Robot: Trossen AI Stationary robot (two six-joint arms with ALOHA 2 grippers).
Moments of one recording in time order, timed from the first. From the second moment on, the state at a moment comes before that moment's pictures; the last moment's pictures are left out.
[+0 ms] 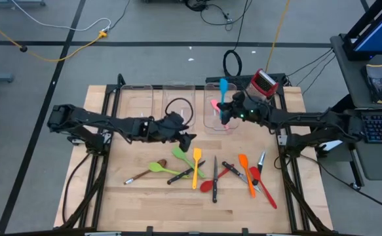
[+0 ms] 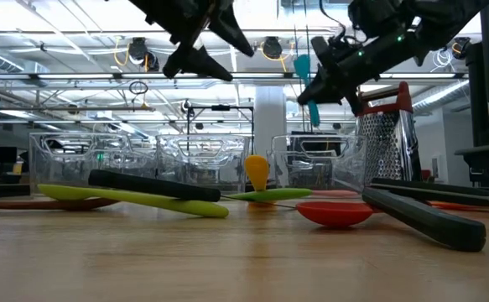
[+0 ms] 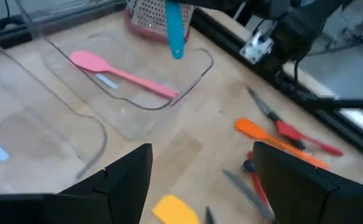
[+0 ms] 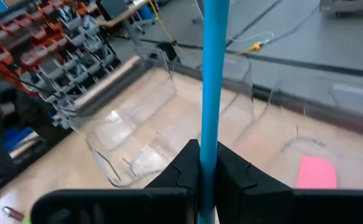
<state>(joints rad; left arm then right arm) -0.05 1.48 1.08 -0.15 -0.31 -0.62 -0.34 1.21 0.62 0.25 0.17 0.51</state>
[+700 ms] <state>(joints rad) 0.05 1.07 0.75 0.05 -0.22 -0.46 -0.38 1.39 0.79 0.02 0.18 0.50</state>
